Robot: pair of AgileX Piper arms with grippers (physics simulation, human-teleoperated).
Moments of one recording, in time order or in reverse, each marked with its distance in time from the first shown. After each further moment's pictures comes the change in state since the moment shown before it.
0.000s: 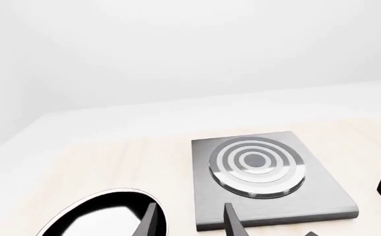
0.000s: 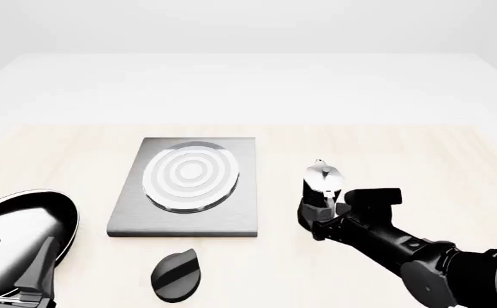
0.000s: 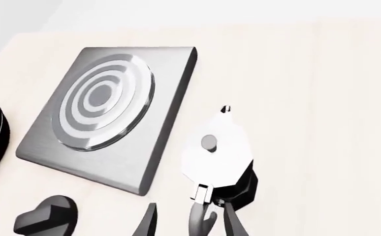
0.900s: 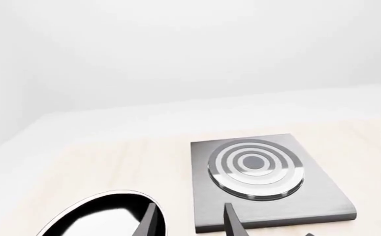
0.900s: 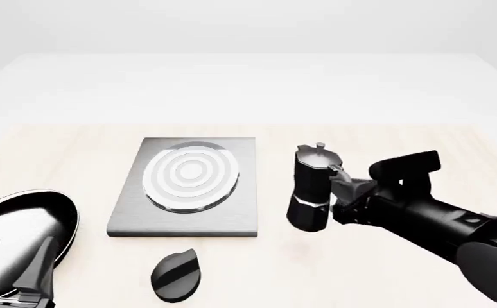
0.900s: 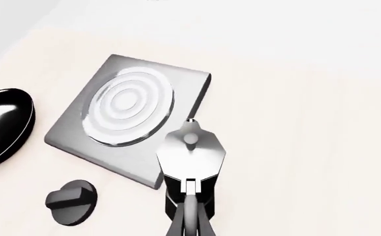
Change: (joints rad) left arm -0.004 -0.011 -0.003 0.004 -0.004; right arm 0.020 -0.365 -0.171 0.511 -0.150
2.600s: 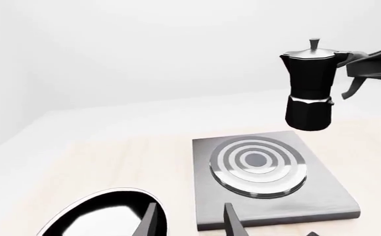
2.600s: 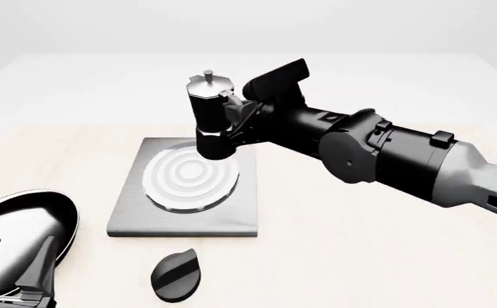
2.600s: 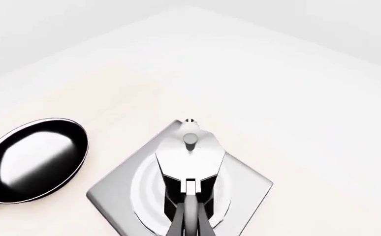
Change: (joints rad) left arm 0.008 0.025 0.005 -0.015 0.005; right arm 0.220 0.518 -0.645 -0.043 -0.195
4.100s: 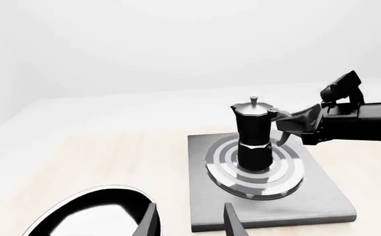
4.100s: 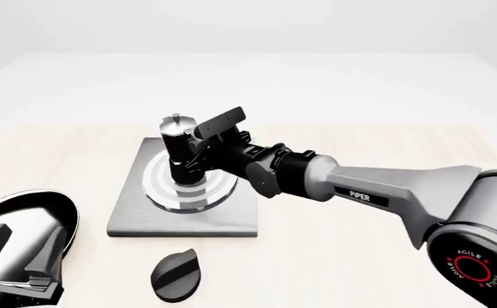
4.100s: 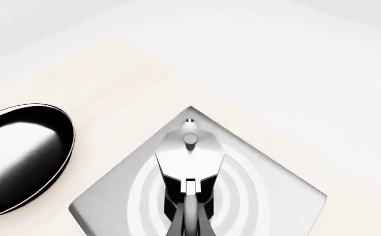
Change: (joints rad) left arm -0.008 0.188 0.000 -0.150 -0.040; right arm 0.043 0.448 -0.201 -0.174 0.036
